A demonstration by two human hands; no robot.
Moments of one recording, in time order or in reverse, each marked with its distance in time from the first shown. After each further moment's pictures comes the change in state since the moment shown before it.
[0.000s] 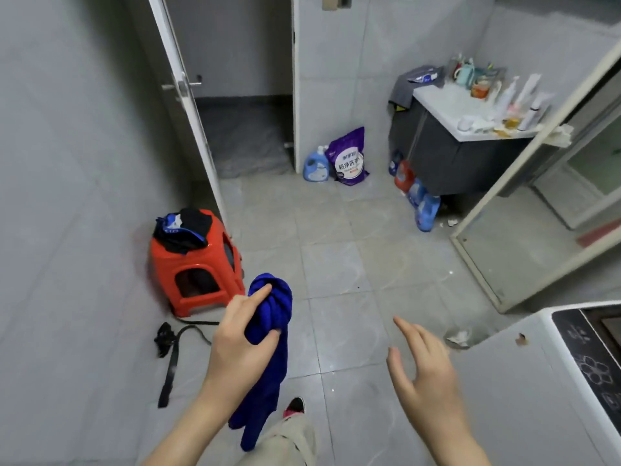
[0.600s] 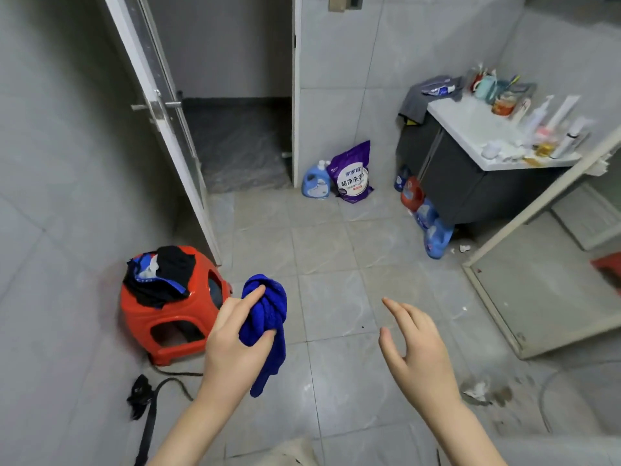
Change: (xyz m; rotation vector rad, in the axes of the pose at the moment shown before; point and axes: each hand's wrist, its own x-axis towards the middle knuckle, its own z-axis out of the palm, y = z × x) left_hand 0.251 -0.059 0.055 -0.055 0.028 -0.145; right_hand 0.283 0.017 0.095 -0.056 -0.114 -0.032
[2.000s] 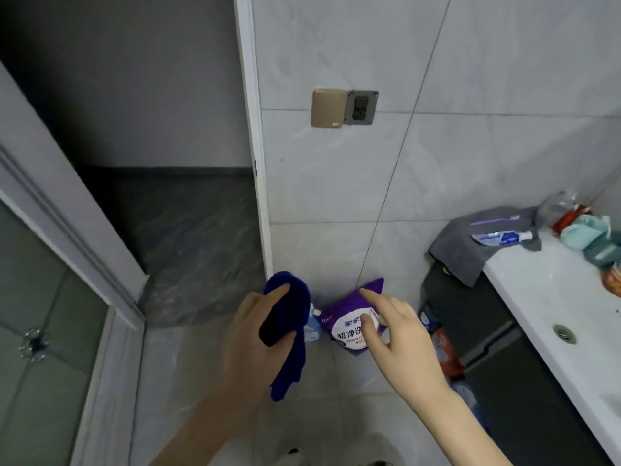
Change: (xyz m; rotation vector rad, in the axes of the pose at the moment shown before) left_hand 0.920 0.041 0.359 0.098 -0.094 0.101; right_hand 0.992 0.175 0.109 0.111 -0.074 -0.124
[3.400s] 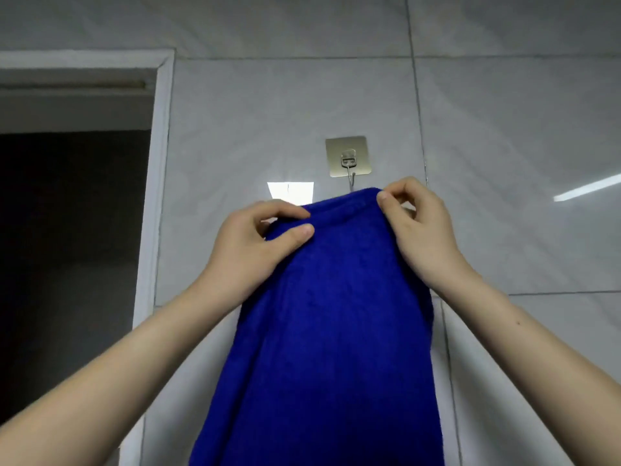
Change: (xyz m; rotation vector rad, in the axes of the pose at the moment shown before) left_hand 0.591 0.364 -0.126 -0.139 0.453 0.859; right_hand 0.632 -0.142 -0.365 0.530 0.754 -0.759
